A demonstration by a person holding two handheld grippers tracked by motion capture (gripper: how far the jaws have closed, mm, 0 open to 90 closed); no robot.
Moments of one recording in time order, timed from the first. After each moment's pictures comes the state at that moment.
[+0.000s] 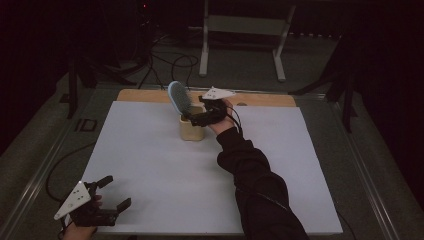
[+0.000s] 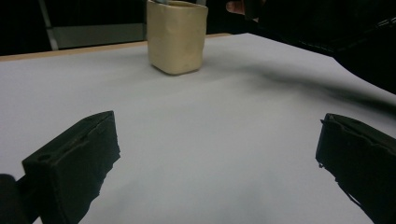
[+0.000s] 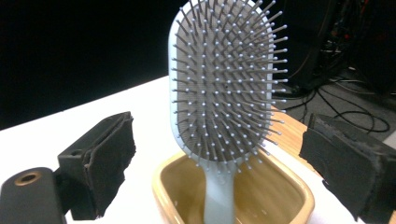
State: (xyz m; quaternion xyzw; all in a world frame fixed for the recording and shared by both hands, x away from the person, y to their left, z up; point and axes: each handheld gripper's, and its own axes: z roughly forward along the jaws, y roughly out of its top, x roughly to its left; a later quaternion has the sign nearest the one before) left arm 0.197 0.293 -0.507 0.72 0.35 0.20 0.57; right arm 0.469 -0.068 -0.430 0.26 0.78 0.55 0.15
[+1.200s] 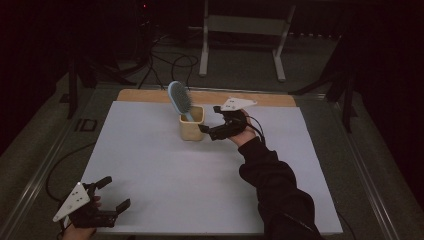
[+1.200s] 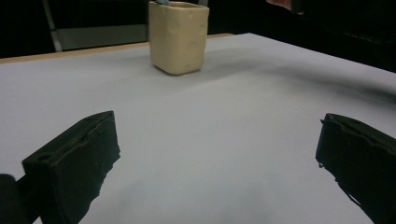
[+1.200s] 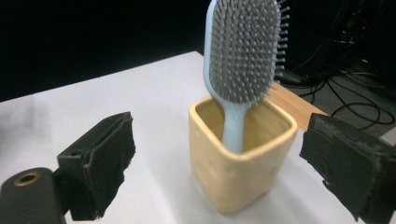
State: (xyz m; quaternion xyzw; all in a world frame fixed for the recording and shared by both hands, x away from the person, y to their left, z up) left arm 0.194 0.293 -0.506 0.72 0.35 0.21 0.56; right arm 0.417 -0.123 -0.413 0.23 0.80 0.53 0.14
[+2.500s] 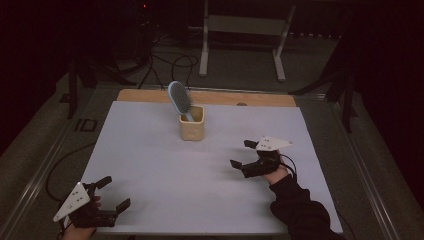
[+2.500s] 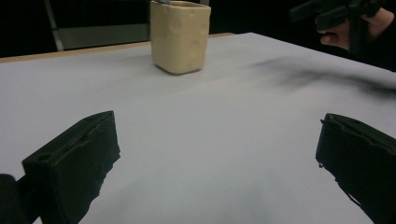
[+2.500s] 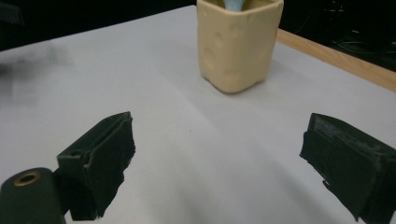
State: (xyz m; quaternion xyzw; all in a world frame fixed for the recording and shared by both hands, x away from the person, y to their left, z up) left arm 0.194 0.293 -0.507 0.72 0.35 0.21 0.56; right arm 0.331 -0.215 -0.469 0.26 0.81 0.51 0.14
